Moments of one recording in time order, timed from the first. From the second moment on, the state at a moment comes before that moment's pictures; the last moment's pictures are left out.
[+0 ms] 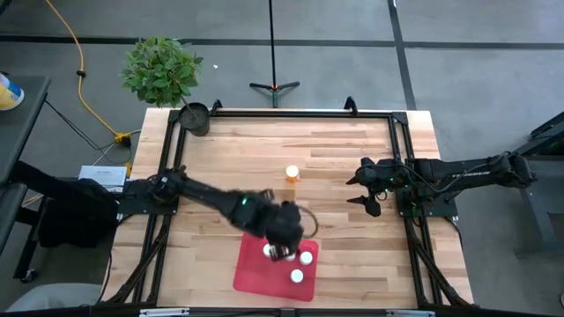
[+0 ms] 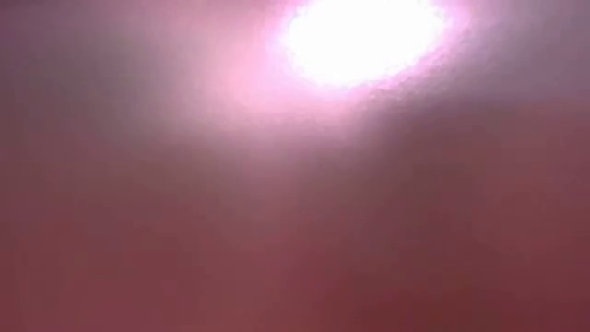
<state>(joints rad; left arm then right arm) -0.41 2.11 2.34 -1.48 -0.29 -0.71 -0.01 0.71 0.41 -0.37 -0.06 0.13</state>
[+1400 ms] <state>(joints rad) -0.56 2.11 1.72 -0.72 -0.22 -0.86 -0.01 0.71 0.41 -0.38 -0.07 0.18</state>
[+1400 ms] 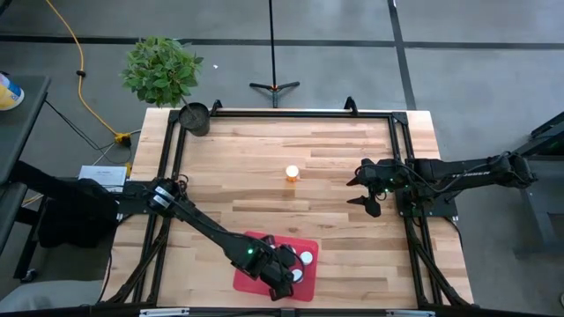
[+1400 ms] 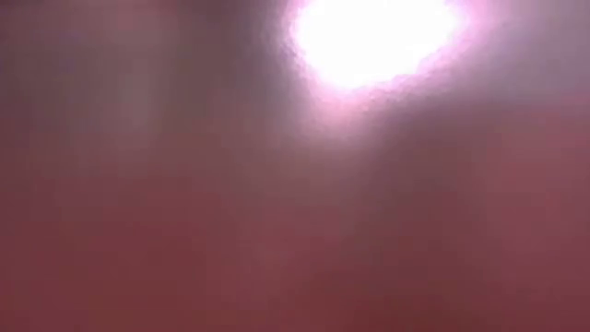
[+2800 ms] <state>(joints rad) -0.08 2.10 2.35 -1.41 -0.18 -0.45 -0.01 0.71 0.41 -0.39 -0.08 0.19</state>
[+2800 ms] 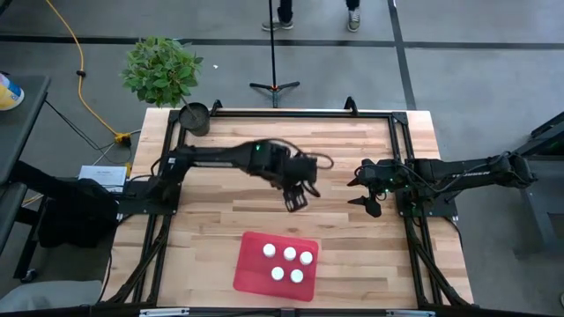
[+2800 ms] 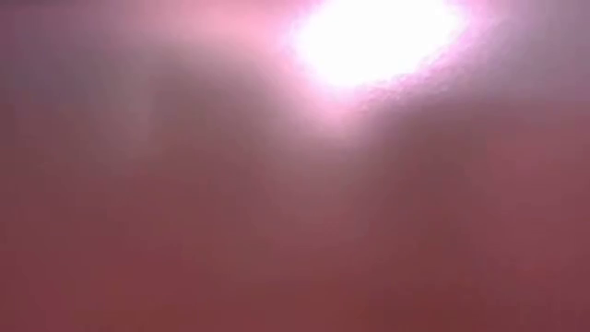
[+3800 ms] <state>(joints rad) 0.14 2.24 2.31 -1.35 -0.21 -0.24 -0.01 0.71 0.41 -0.40 -0.08 0.19</state>
